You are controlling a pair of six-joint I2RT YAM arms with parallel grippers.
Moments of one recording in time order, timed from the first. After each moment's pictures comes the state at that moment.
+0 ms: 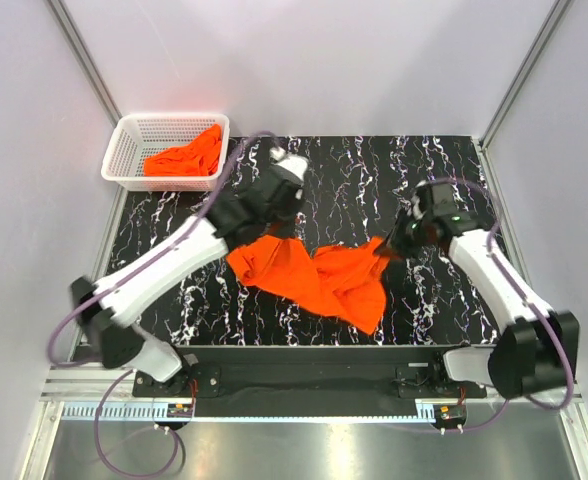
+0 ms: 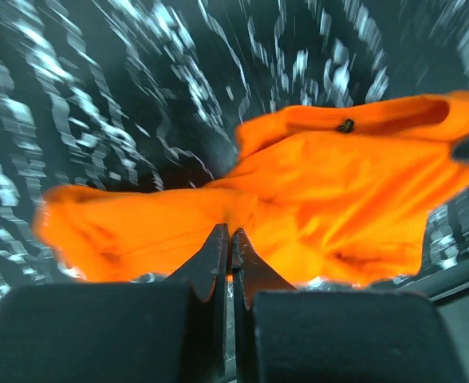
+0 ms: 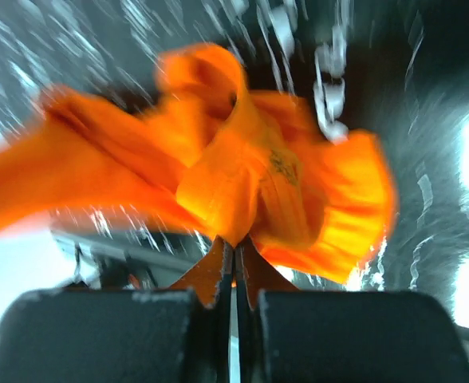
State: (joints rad) left arm -0.86 1.55 1.53 -0.85 -0.26 -0.38; right arm 0.22 1.32 0.95 -0.69 -0.39 0.69
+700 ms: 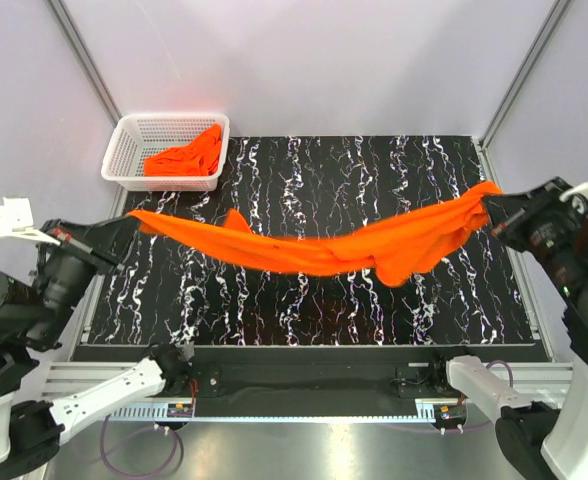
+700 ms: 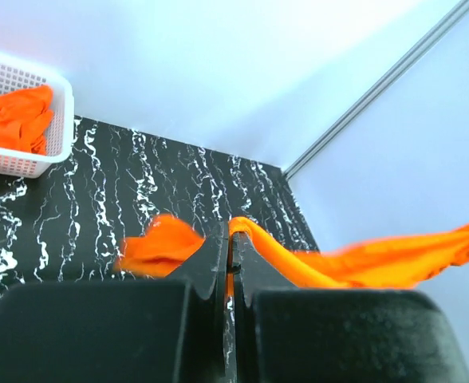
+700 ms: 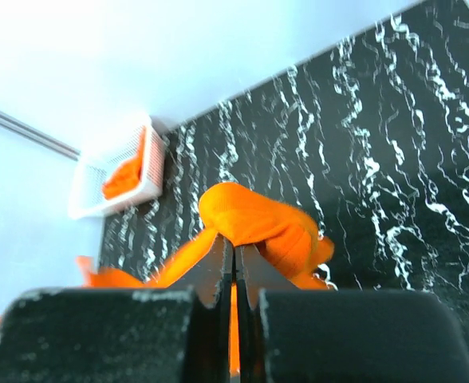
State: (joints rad) left arm -0.85 0.62 1.56 -0.86 -0.54 -0.56; right arm 0.14 0.97 1.96 -1.24 0.07 0.59
